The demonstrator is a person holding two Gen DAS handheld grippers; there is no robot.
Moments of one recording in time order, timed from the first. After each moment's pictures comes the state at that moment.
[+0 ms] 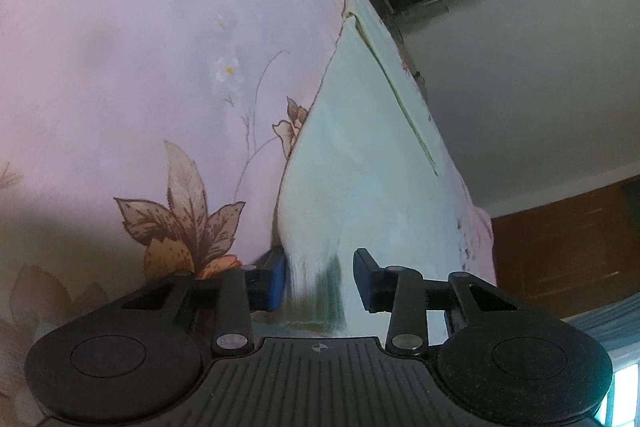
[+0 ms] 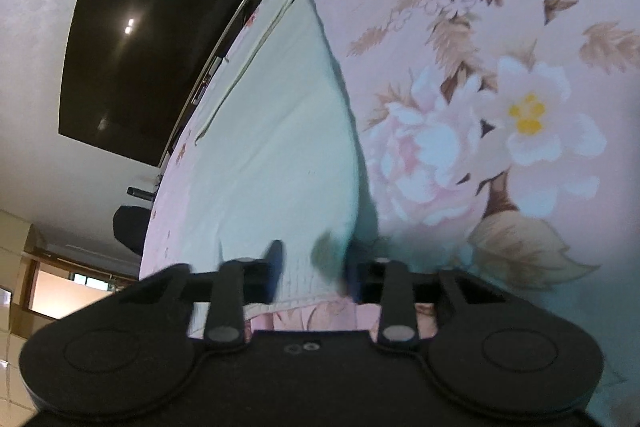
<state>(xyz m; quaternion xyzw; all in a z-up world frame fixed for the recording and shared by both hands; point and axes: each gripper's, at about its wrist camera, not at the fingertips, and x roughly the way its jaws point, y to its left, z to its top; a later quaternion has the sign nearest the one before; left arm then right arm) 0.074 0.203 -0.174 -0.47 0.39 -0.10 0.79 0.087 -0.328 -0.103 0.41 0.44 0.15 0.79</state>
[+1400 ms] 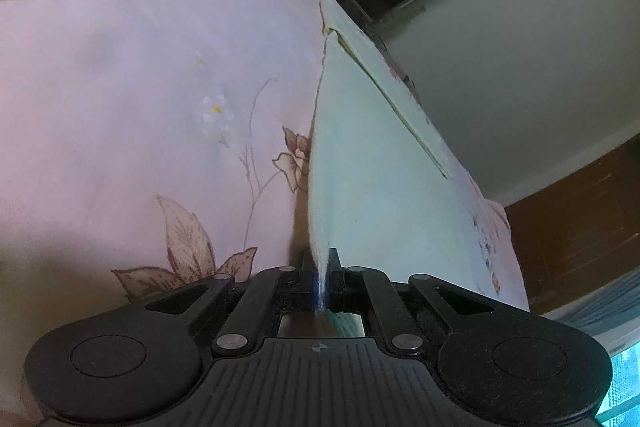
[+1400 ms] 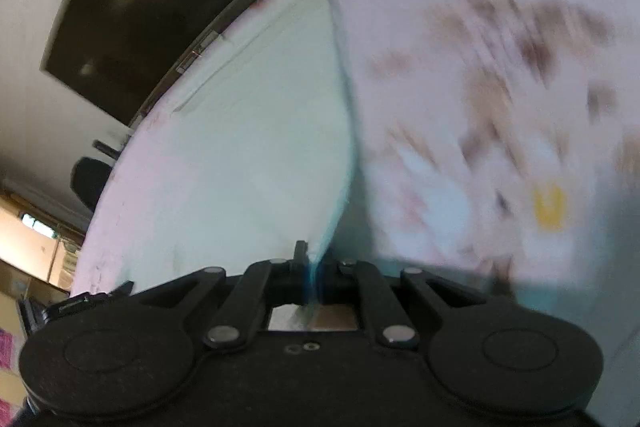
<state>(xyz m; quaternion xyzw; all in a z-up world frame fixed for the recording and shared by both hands) 0.092 0.206 -0.162 -0.40 0.37 -0.10 0.84 0.094 -0.324 -0.096 0.32 0.43 0.15 0.83</state>
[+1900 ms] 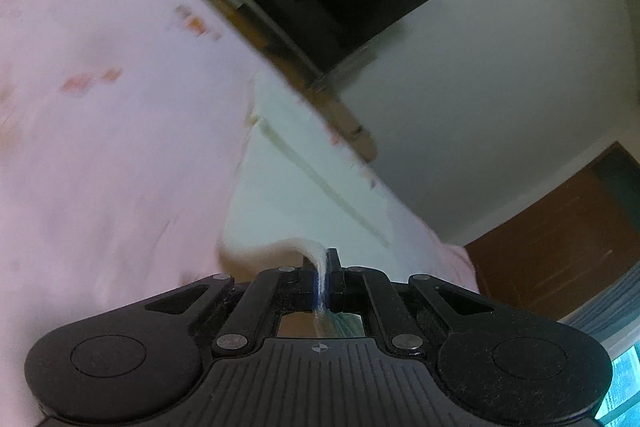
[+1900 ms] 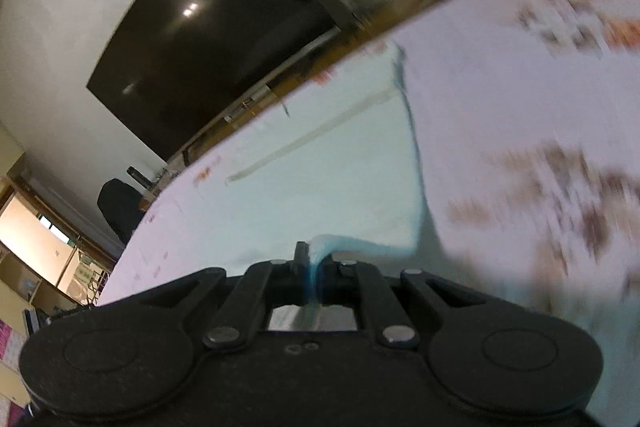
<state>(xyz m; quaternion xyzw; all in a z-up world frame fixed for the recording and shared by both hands) 0.146 0.217 -0.069 -0.39 0.29 -0.13 0.86 0.148 -0.310 -0.004 0.25 0.34 0.19 0.89</state>
